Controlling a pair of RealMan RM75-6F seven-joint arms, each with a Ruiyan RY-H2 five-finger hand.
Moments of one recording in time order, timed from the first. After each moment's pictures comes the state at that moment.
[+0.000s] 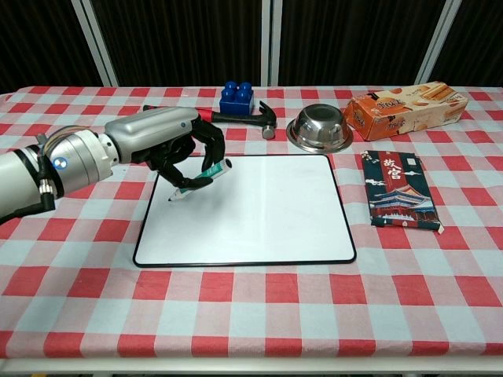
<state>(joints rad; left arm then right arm) -0.81 -1.79 -0.06 -1.02 1.54 1.00 -0.30 0.14 -1.03 0.08 -1.65 -1.45 1.40 -0.07</state>
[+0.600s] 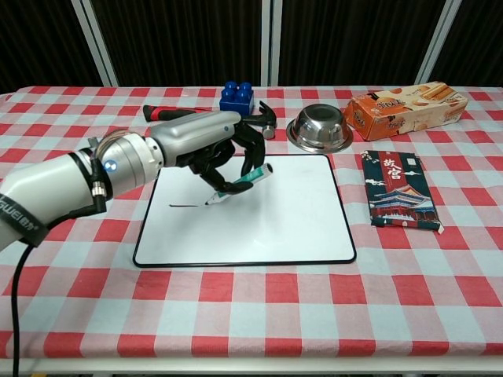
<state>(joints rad) -0.90 -1.90 -0.10 -0.96 1.55 0.96 -0.33 0.11 -1.01 0.08 -1.65 -1.44 1.42 -0.06</state>
